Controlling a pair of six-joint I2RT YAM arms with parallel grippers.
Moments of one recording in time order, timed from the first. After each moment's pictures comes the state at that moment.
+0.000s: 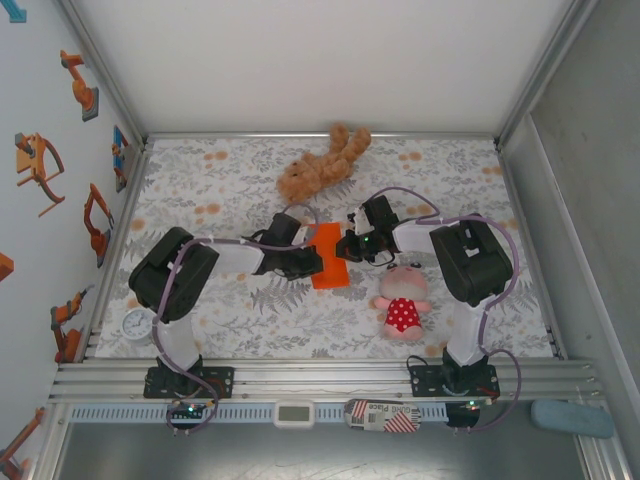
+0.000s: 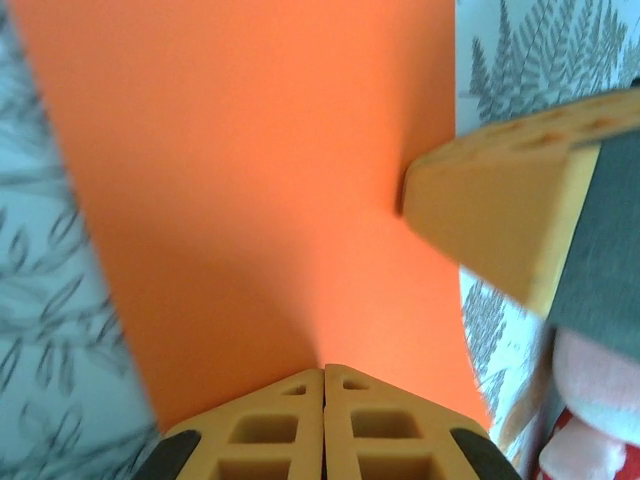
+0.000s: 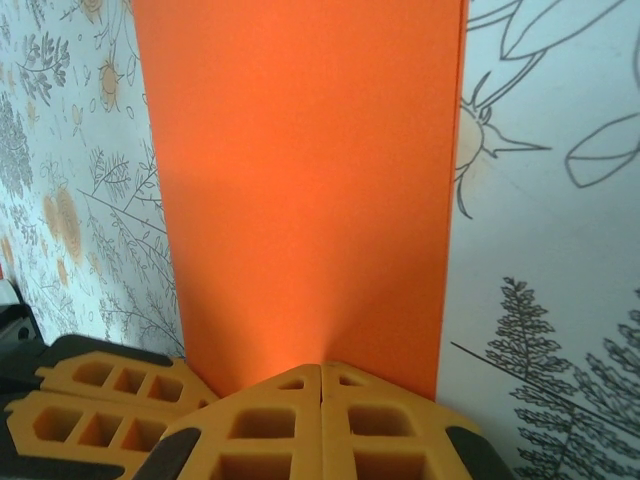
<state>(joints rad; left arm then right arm) -0.71 1.83 0.86 0.01 0.46 -0.77 0.46 1.94 0.99 -0.11 -0.63 0.57</state>
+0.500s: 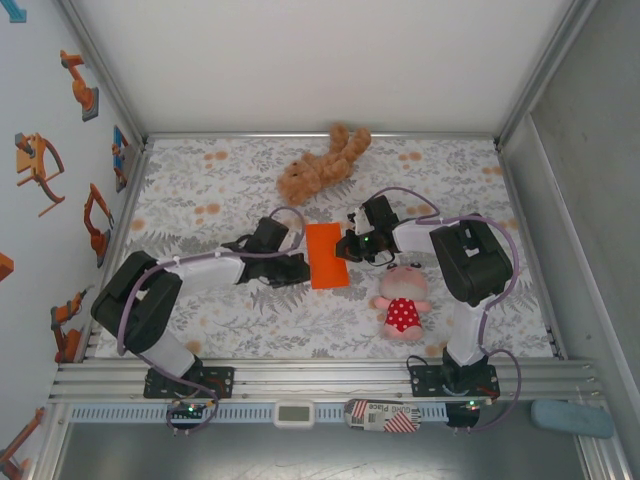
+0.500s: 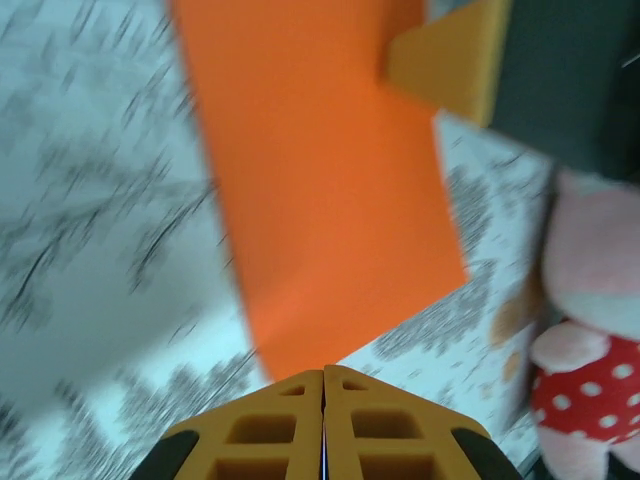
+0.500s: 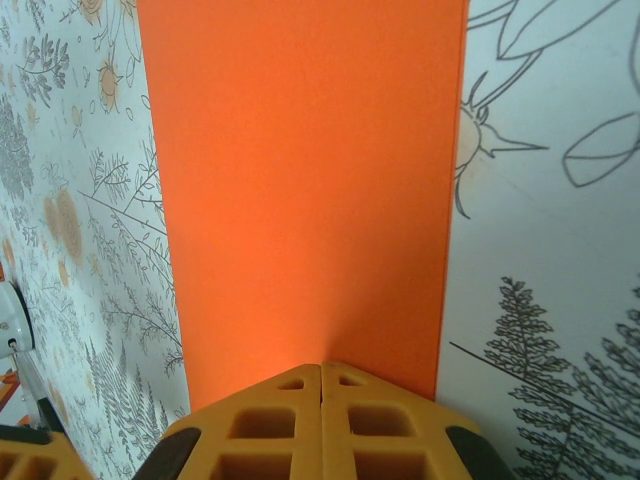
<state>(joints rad) -0.71 1.61 0.81 -0.18 0.42 -0.72 0.46 1.94 0.99 -0.11 -0.63 0.57</state>
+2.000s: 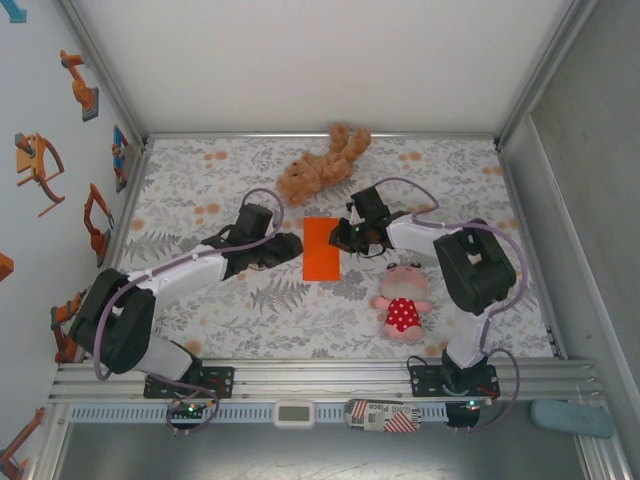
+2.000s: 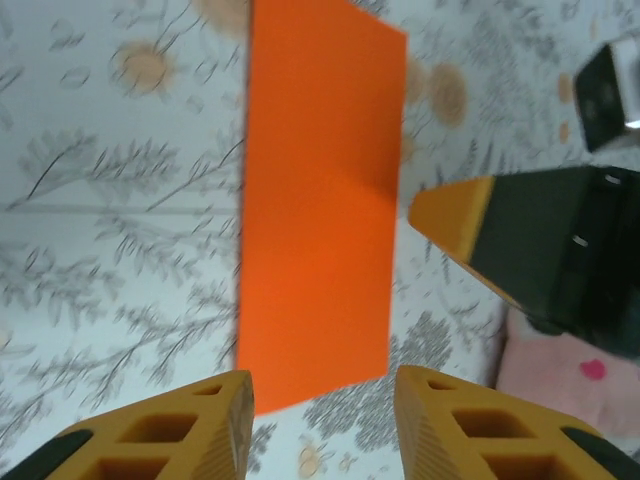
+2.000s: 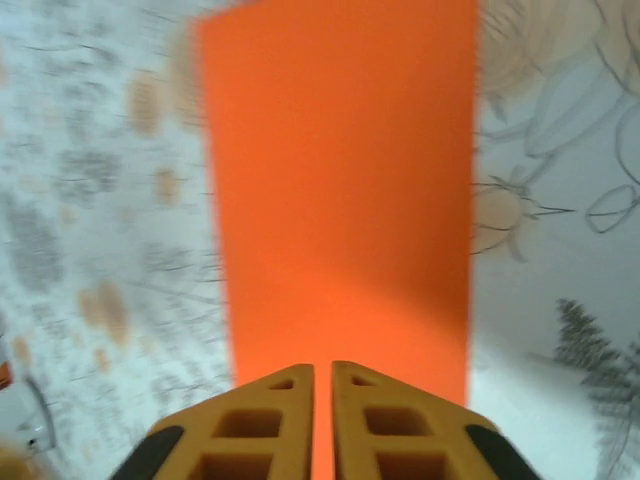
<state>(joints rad) -0.63 1.47 0.82 -0.18 0.24 -0.84 0.54 1.83 1.08 -0.18 -0.44 0.78</state>
